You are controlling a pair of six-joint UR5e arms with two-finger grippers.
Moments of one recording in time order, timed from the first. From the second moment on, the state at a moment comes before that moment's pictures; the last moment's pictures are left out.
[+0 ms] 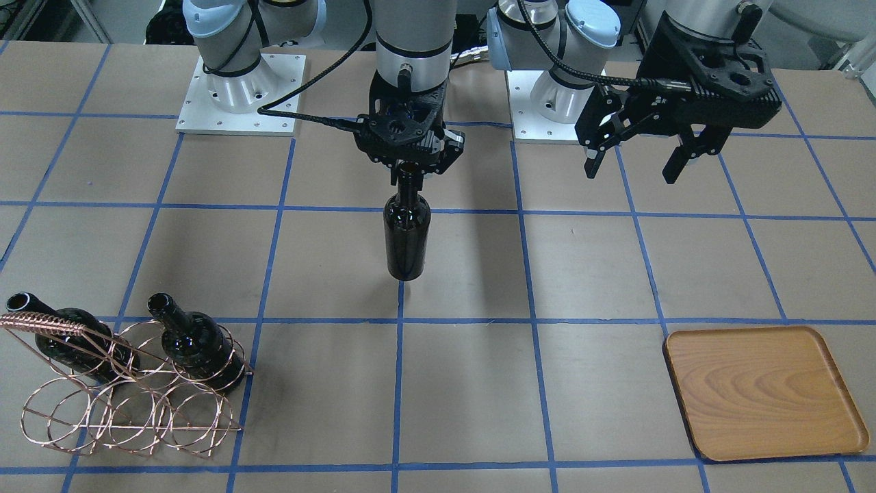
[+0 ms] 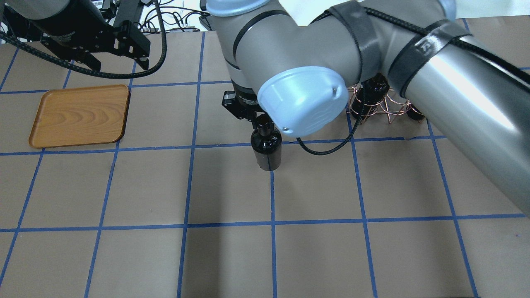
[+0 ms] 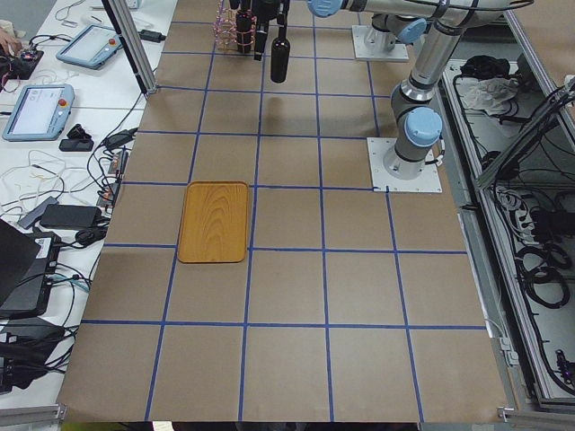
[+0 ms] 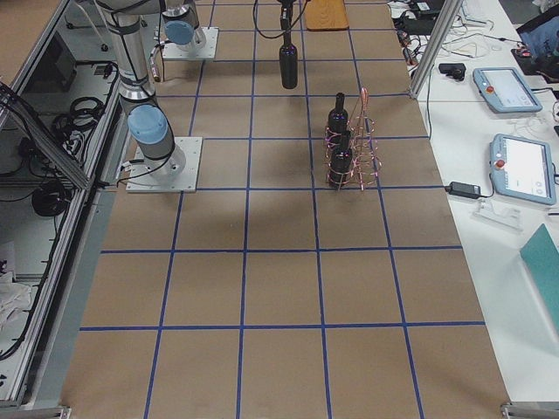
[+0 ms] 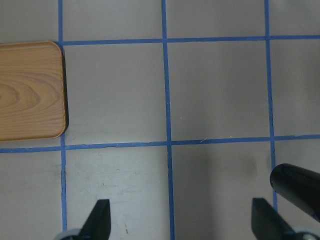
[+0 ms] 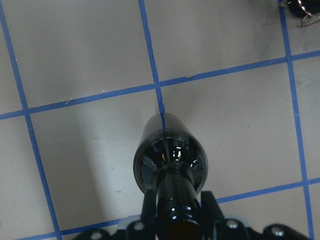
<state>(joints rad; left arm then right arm) -1.52 -1.54 -1.50 -1.48 1.53 0.07 2.07 -1.35 1.44 -1.68 -1.62 0.69</state>
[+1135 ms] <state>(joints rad) -1.53 -1.53 -1.52 -1.49 1.53 0.06 2.13 -1.26 1.42 -1.74 -1.64 0.74</state>
